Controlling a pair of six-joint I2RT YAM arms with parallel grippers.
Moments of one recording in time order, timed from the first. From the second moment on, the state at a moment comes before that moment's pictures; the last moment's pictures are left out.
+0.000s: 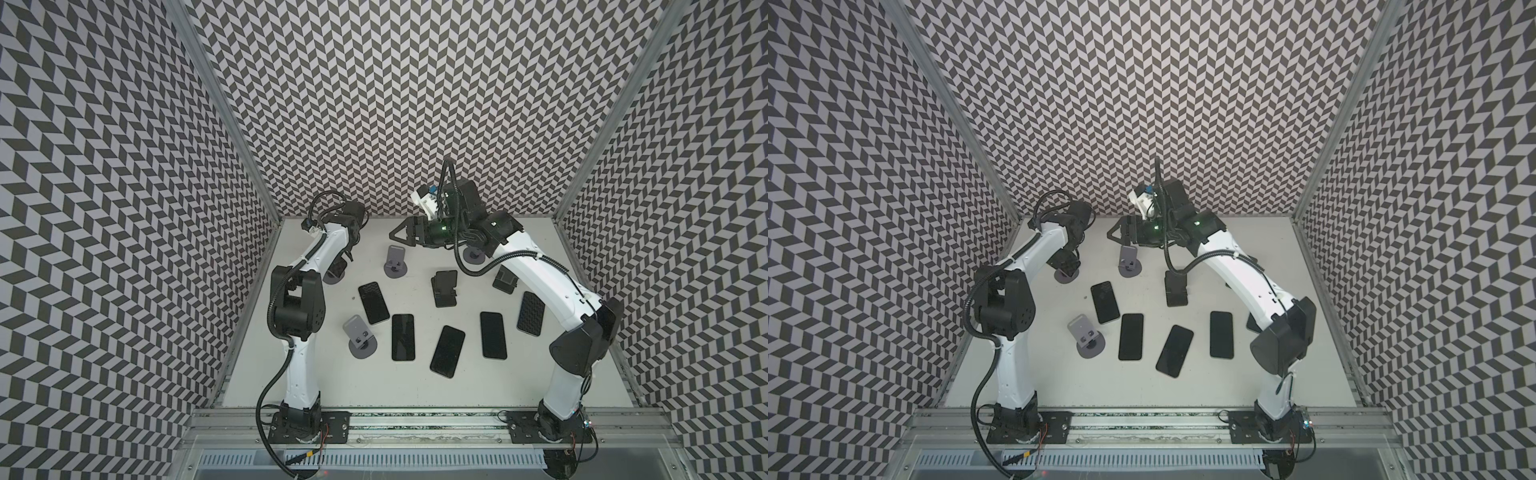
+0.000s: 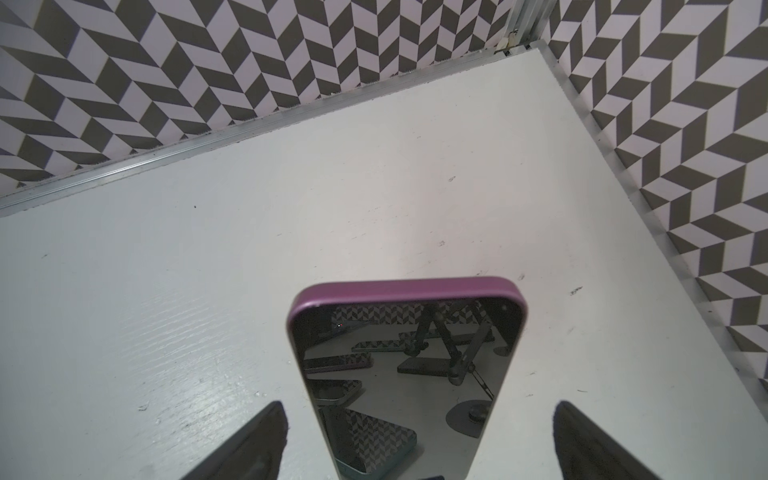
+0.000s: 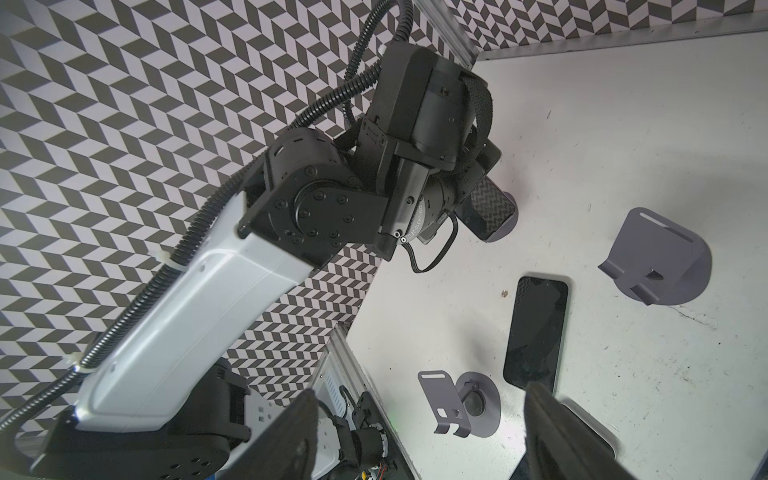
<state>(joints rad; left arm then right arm) -0.22 2.09 1.85 -1.03 -0.69 -1.30 0.62 1.83 1.98 -0.71 -0.56 0.56</state>
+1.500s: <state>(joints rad) -0.21 2.20 1.95 -1.10 -0.72 -1.33 0.62 1.90 1.97 -0.71 -0.60 0.56</state>
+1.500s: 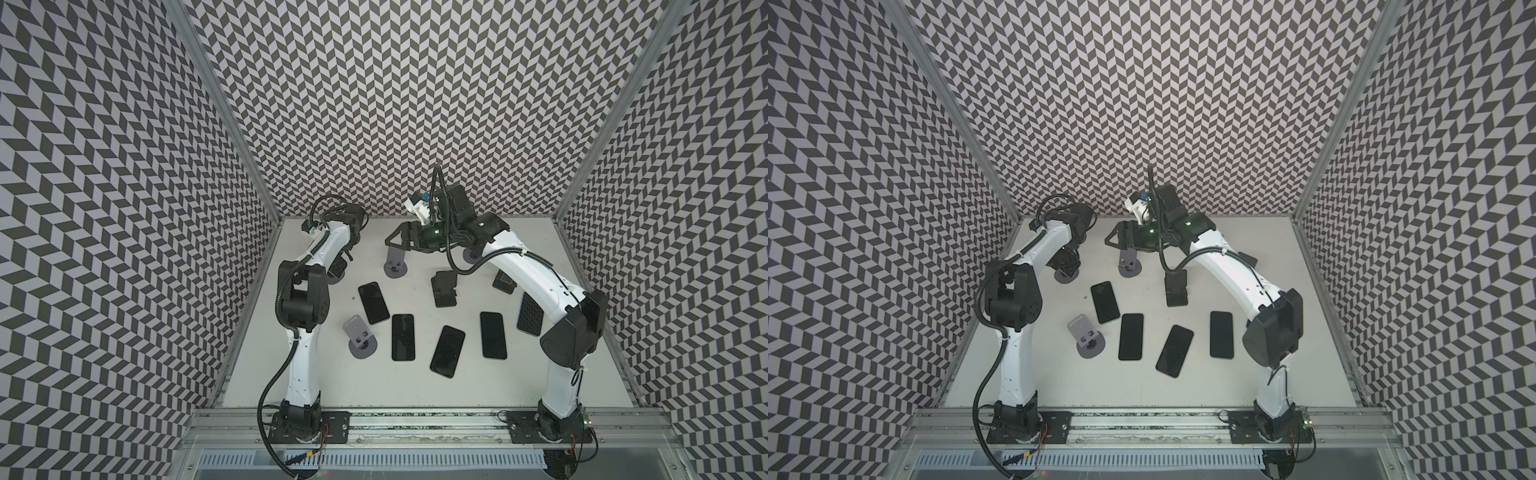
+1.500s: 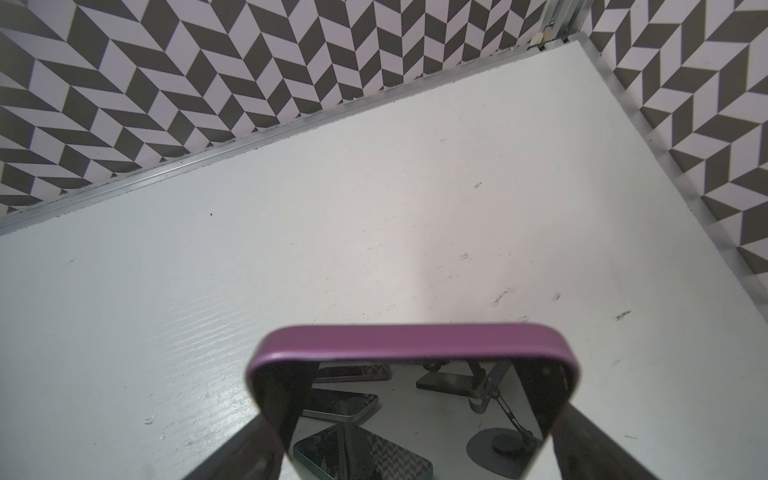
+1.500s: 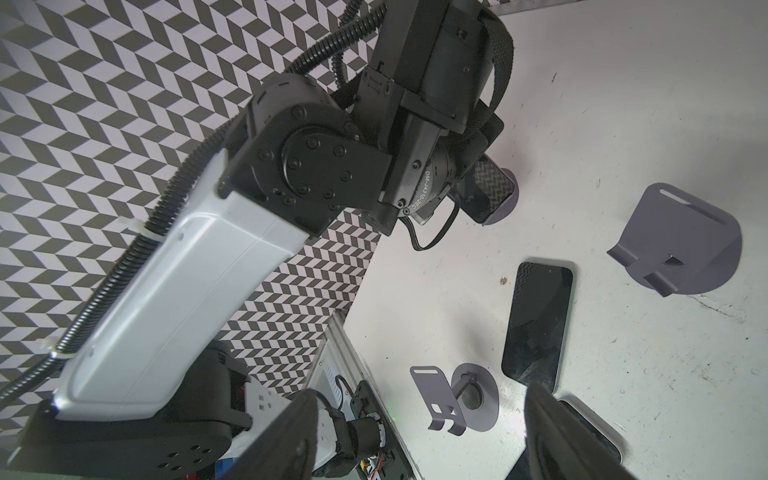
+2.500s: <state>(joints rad) -0.21 2.23 1.96 -1.13 -0.77 -1.32 0.62 1.90 1.97 -0.71 -0.60 0.56</state>
